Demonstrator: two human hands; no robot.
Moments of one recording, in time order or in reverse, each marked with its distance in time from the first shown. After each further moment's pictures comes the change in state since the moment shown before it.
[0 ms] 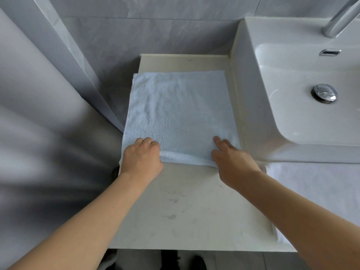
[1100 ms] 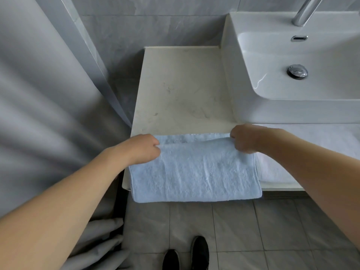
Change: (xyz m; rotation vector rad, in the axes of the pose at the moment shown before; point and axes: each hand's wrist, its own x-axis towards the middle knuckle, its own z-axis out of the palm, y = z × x) left_hand -0.084 -0.013 -0.048 -0.372 -0.498 -0.016; right_hand -0.091 0.000 -0.046 -0.010 -0.314 0.178
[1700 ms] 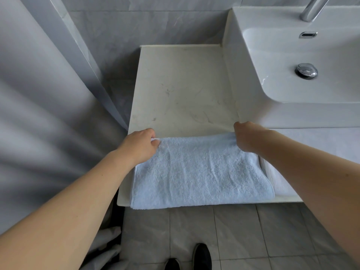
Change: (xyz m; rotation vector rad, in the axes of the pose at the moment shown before) left_hand 0.059 -0.025 0.013 -0.008 0.289 0.001; right_hand 0.059 0.002 0.010 0.053 0.178 0.152
